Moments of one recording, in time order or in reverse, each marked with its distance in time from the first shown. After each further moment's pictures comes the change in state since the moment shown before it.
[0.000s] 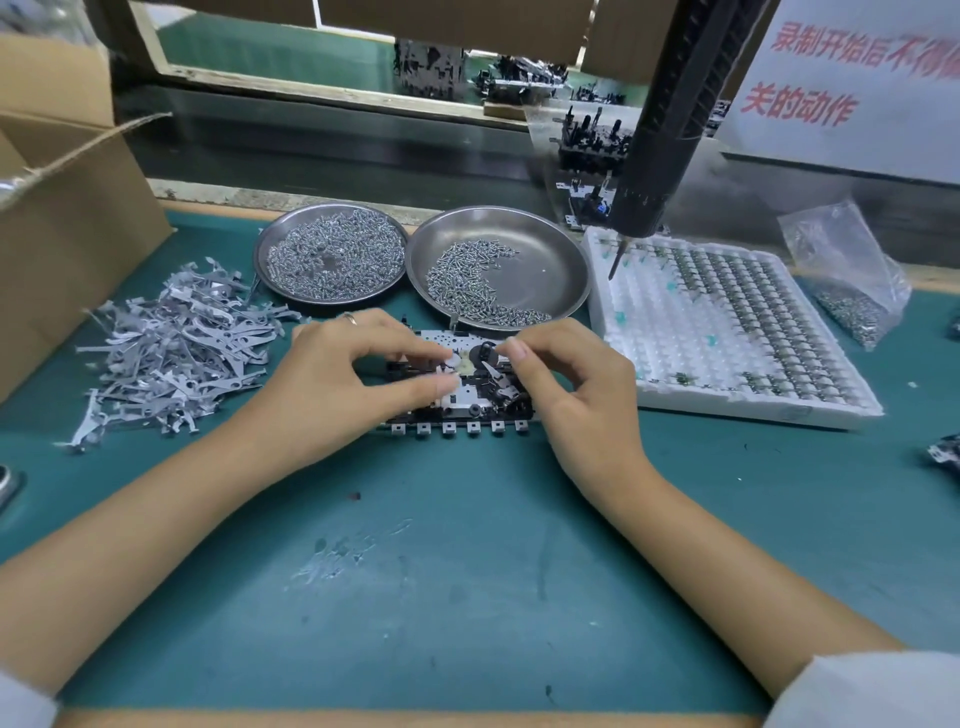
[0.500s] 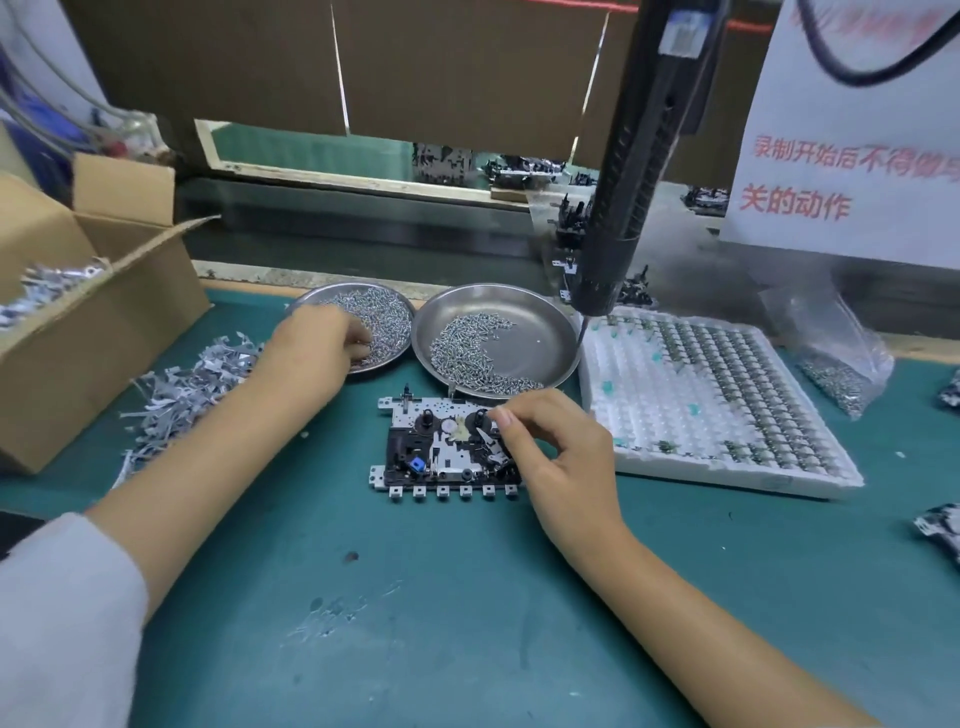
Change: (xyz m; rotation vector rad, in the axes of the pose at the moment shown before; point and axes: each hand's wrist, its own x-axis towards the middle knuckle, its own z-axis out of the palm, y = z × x) left_hand 0.083 -0.033 -0.032 0.683 0.156 -0.335; right_hand 0.000 0.002 -0.001 0.037 -0.007 -0.024
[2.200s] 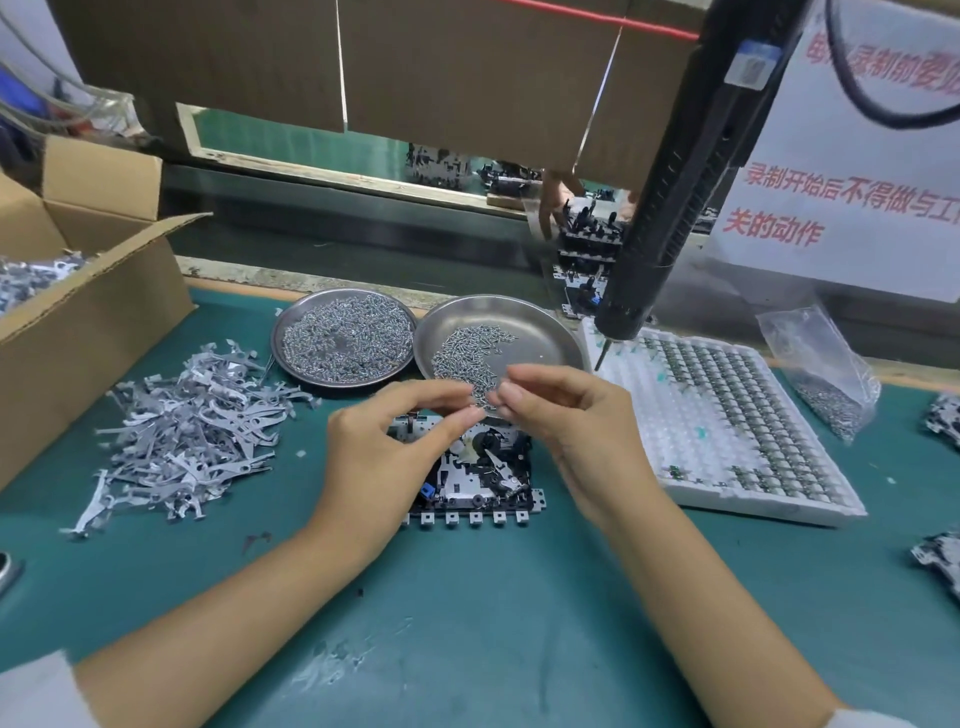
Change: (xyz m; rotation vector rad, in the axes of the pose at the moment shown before) left_hand -0.087 0.046 0.027 -1.085 0.293 0.279; right_hand 0.045 -0.022 -0.004 0.571 -0.021 0.483
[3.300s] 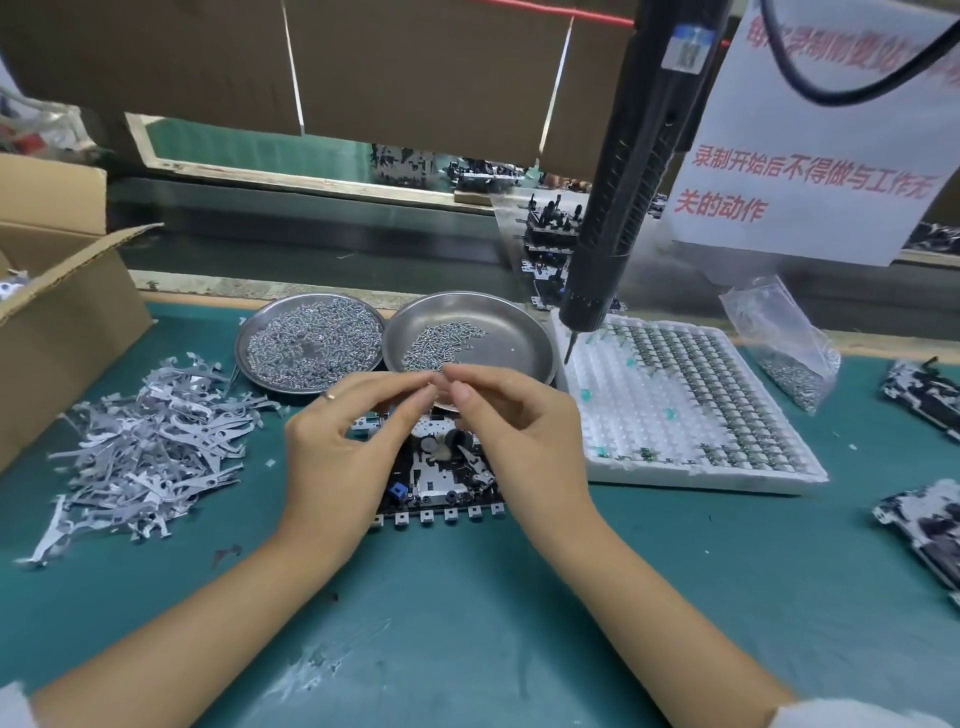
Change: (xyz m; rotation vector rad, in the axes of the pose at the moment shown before) left_hand 0.002 -0.002 -0.002 0.028 0.031 0.130; right_hand -0.024 0.005 0.025 -0.304 0.029 -0.284
